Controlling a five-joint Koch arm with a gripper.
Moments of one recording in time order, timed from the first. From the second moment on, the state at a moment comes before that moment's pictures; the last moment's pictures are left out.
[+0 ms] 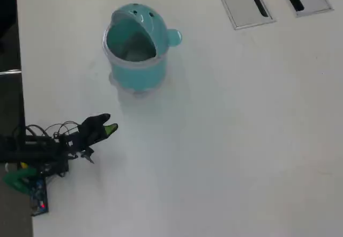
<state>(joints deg) -6.6 131.3 174.2 -51.2 -7.6</state>
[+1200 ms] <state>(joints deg) -0.1 131.3 177.1 -34.3 -7.6</state>
